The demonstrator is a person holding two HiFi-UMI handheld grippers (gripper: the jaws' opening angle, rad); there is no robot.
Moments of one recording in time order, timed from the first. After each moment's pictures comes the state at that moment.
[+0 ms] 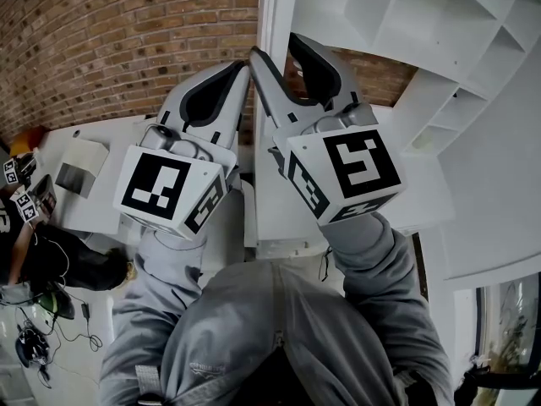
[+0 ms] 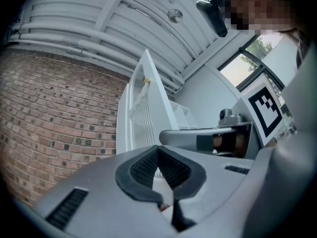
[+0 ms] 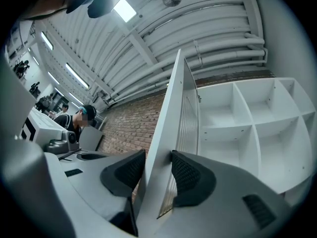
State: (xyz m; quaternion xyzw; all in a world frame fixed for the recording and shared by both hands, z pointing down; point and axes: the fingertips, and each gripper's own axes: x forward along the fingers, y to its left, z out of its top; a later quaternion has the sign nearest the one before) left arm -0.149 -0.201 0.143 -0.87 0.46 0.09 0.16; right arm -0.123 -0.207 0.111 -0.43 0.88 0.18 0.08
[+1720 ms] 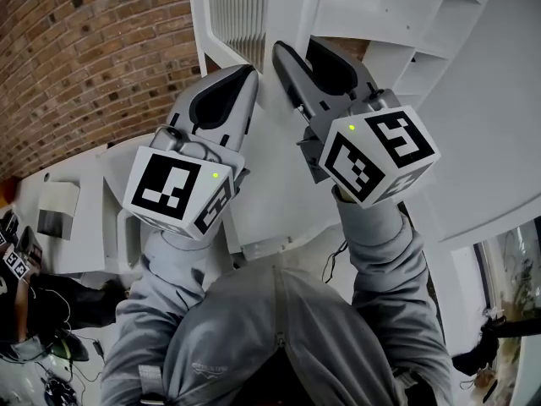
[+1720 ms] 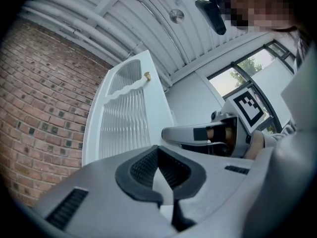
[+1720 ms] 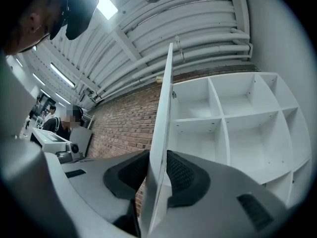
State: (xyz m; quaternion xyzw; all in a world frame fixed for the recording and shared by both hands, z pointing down) left arm -0.056 -0.221 0.151 -0.92 0.35 0.10 0.14; right arm -0.016 -0.229 0.112 -0.48 0.86 0.12 0.08
